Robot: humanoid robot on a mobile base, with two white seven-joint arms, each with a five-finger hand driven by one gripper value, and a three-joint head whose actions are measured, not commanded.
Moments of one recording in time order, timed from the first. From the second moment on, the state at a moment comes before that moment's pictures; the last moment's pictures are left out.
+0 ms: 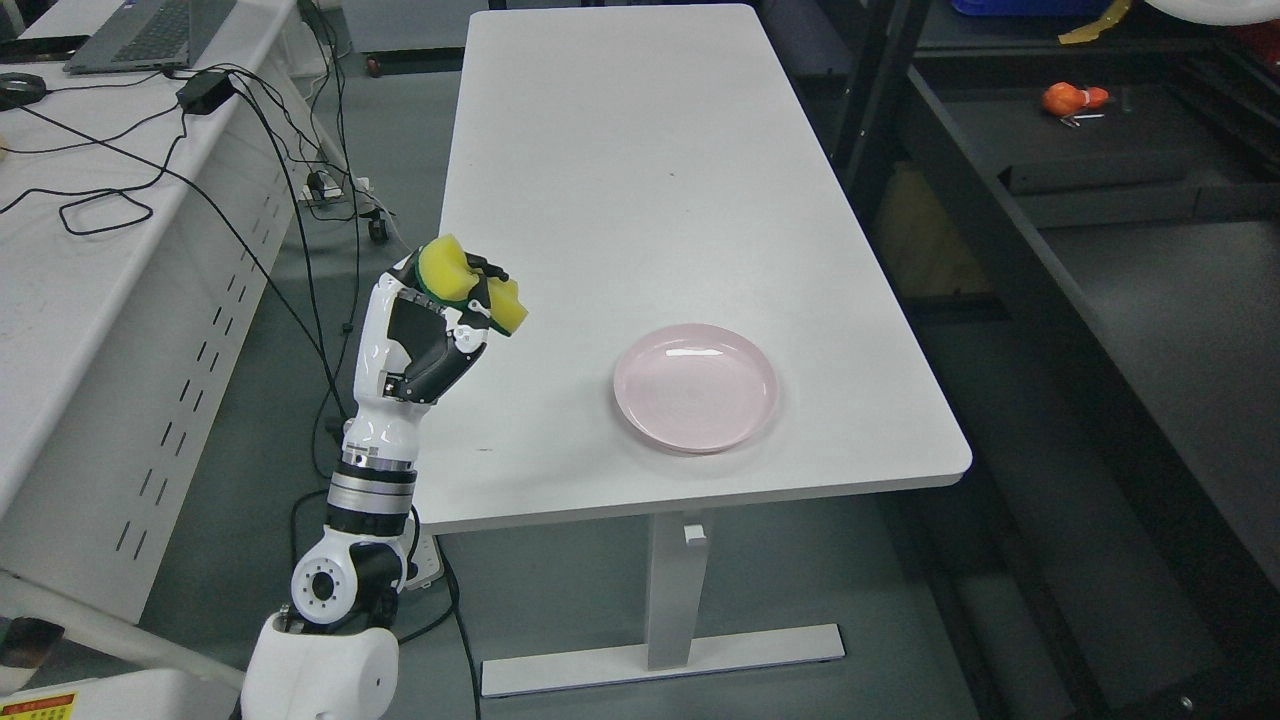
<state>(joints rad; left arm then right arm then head) -0.36 0.00 -0.05 -1.42 0.29 -0.49 -0.22 -0.08 0.00 -0.21 0.00 -0.11 0.08 -0.07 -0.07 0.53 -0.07</state>
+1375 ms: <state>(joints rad) -0.49 0.00 -0.35 -1.43 -0.13 -0.73 -0.36 -0.07 0.00 -0.21 0.00 -0.11 0.08 -0.08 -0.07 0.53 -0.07</state>
